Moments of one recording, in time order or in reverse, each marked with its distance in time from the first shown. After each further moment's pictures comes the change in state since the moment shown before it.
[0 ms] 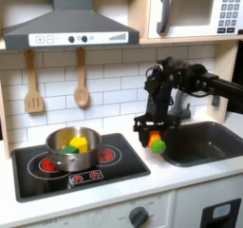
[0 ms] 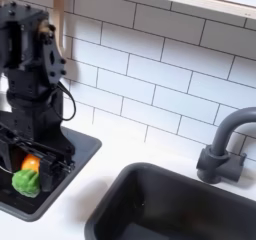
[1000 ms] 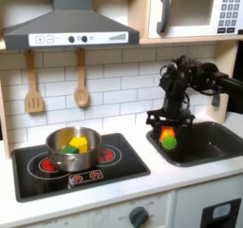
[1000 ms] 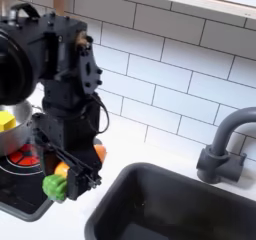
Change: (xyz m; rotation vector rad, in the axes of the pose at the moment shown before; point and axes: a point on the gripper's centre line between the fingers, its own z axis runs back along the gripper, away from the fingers) arm 0.013 -0.035 0.001 -0.007 -0.042 -0.254
